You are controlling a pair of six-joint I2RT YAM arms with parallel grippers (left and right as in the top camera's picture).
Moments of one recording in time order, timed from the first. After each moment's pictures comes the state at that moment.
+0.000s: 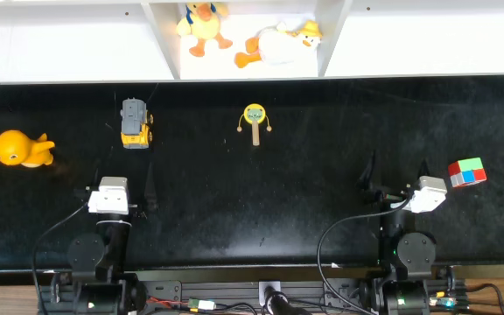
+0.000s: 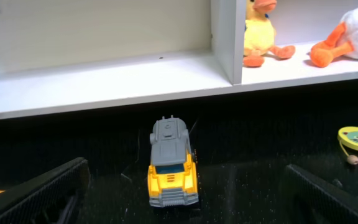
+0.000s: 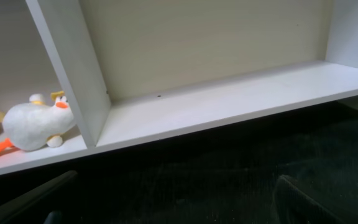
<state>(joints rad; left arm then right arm) 0.01 0.02 0.01 -0.08 0.05 0.11 0.05 0.01 0.02 0.01 0.19 0.19</state>
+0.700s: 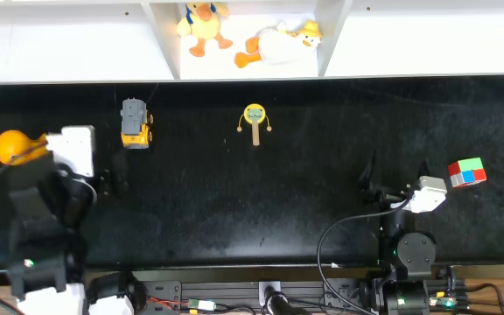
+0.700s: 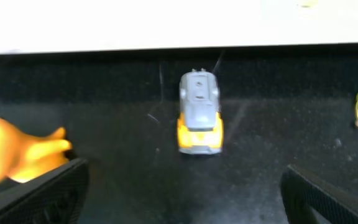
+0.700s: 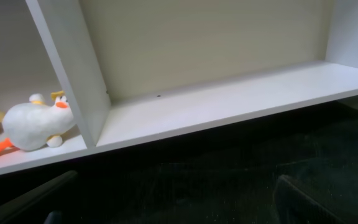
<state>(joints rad) 0.23 0.74 0.74 -0.64 0.16 0.17 0.05 0.01 0.02 0.01 0.19 0.19</state>
